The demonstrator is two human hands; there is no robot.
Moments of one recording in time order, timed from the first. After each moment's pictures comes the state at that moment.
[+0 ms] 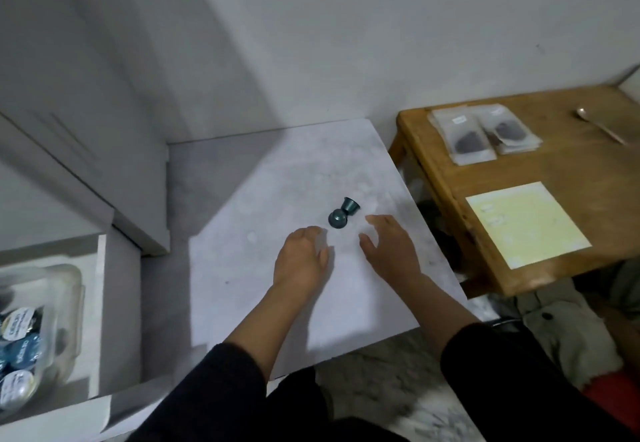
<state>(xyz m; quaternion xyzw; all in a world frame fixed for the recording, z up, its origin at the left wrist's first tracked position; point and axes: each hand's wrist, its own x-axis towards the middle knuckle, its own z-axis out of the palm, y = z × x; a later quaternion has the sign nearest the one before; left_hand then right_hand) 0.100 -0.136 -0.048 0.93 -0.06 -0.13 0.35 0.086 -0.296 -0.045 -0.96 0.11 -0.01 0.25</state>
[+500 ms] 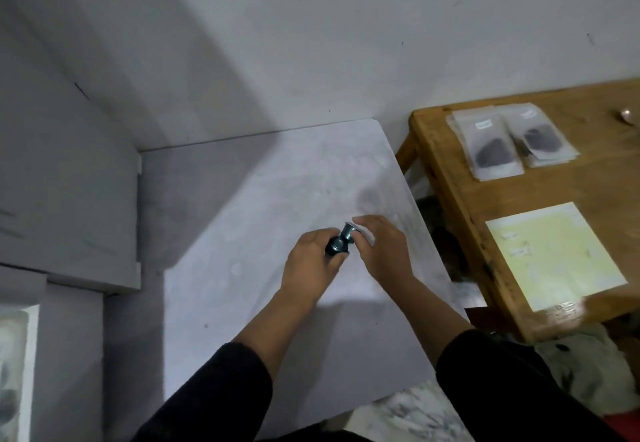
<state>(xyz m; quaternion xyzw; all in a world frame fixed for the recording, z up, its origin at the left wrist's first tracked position) 0.172 -0.176 -0.085 0.91 -0.08 -0.14 0.37 0.165 -0.312 -0.075 -0.95 0.09 -0.04 0.30</state>
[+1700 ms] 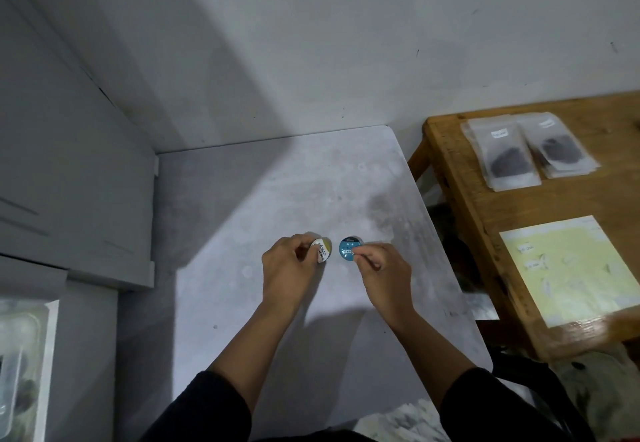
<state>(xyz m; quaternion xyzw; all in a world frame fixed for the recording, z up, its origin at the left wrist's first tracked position) 0.172 -0.144 -0.062 0.87 0.10 -0.07 0.48 0.143 -0.296 -0.094 -0.91 0.14 -0.06 0.39</state>
